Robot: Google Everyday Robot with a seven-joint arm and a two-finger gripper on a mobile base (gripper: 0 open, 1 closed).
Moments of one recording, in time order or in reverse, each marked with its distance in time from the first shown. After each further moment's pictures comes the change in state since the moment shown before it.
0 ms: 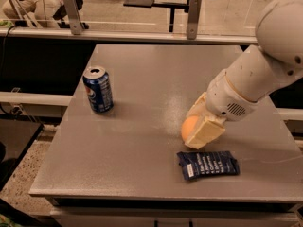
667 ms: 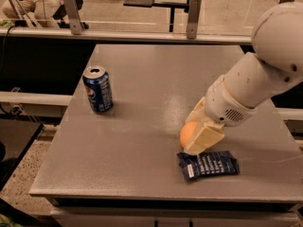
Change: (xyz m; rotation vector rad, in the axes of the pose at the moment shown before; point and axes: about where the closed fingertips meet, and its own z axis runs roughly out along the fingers) arm 0.006 0.005 0.010 -0.007 0.007 0.011
